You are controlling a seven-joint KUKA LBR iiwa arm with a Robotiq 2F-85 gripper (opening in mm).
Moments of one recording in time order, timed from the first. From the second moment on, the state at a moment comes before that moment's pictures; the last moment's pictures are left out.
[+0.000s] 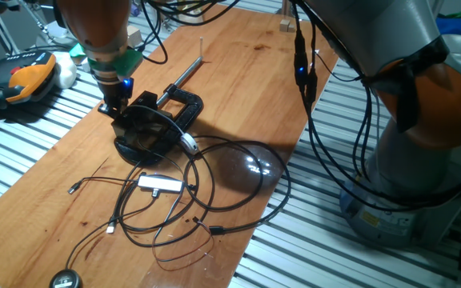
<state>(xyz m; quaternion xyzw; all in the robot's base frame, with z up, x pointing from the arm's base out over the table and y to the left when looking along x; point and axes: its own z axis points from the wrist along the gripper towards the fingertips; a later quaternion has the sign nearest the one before) 0.714 0.052 0.057 -0.05 0.99 -0.03 0.10</state>
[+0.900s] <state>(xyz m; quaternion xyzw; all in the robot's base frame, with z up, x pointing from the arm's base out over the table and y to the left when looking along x) 0.714 0.051 0.053 -0.05 0.99 -0.04 0.10</state>
